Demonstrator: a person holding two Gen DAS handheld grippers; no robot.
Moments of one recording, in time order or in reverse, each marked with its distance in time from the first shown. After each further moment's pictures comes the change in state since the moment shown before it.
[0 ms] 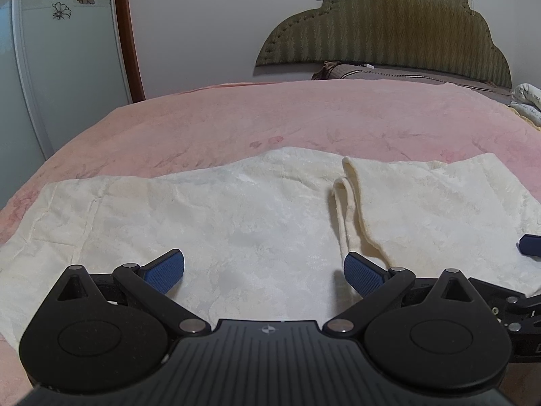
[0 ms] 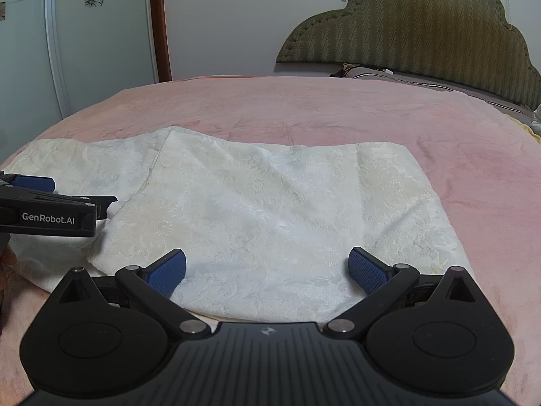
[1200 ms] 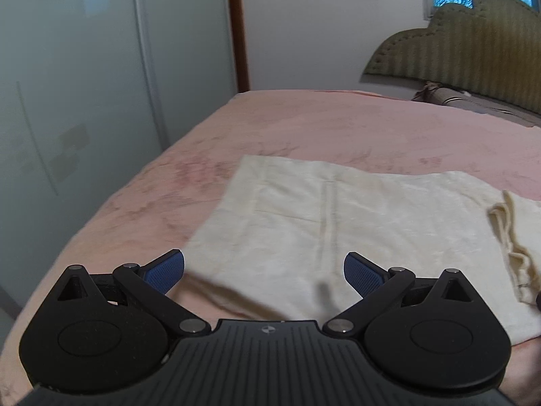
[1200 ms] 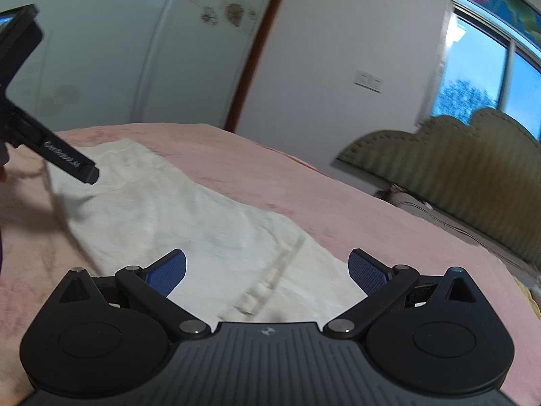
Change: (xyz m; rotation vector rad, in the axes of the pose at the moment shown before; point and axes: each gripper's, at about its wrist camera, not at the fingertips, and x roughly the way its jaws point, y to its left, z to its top) left arm -0.067 0.173 -0.015 -0.183 0.030 0.265; right arm -0.054 0.148 0.007 -0.473 -0.261 0.068
